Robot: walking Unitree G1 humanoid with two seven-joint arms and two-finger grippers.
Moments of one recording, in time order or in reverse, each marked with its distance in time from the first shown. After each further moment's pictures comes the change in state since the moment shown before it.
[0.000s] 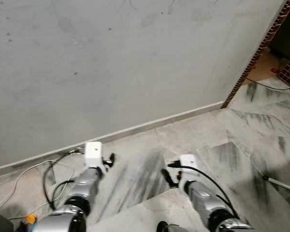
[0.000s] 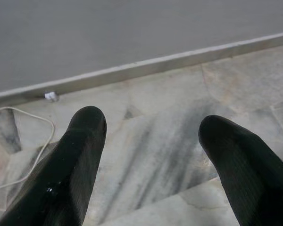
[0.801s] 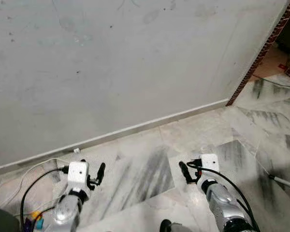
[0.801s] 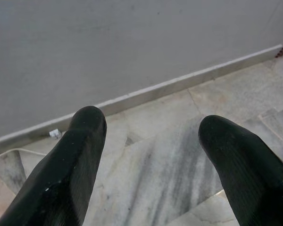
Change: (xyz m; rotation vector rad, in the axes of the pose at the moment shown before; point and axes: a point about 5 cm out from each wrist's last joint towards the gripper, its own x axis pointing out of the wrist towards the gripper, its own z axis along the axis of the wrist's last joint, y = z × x) left arm -0.063 0.015 -0.043 0.094 -0.234 -0.084; right arm -0.021 -0.037 0.018 -0.017 -0.263 -0.089
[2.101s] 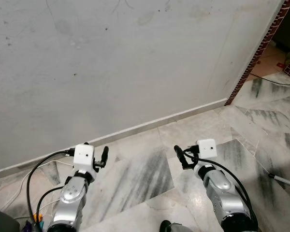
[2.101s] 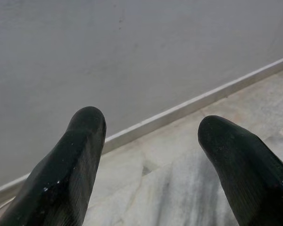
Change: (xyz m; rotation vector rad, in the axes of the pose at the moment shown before) left arm 0.029 0.004 0.036 0.102 -0.068 0.042; right arm 0.005 0.010 0.042 -0.025 -0.125 -0.009
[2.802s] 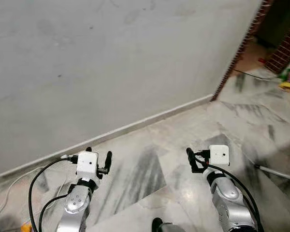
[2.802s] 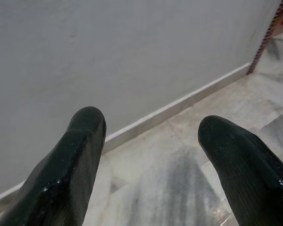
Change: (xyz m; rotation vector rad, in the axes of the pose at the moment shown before) left arm -0.001 -0.026 0.011 -0.020 -0.060 -0.041; right arm -0.013 -0.007 -0.001 0.004 0.006 -0.079
